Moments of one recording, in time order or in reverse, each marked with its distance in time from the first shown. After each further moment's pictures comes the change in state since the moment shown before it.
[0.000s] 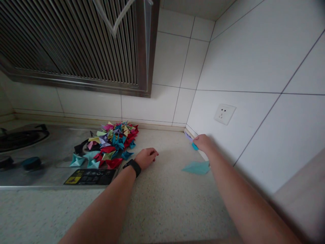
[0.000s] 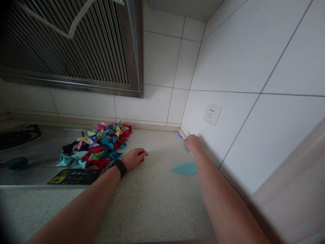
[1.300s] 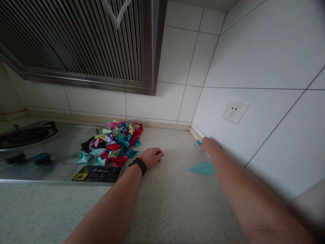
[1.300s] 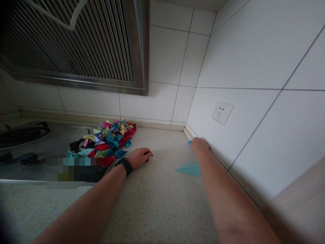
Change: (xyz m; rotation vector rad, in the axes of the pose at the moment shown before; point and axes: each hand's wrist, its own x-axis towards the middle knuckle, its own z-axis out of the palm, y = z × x) left_hand 0.000 -0.002 0.000 0.088 -0.035 -0.025; right_hand 0.028 0.016 0.037 -0.262 -0.159 0.079
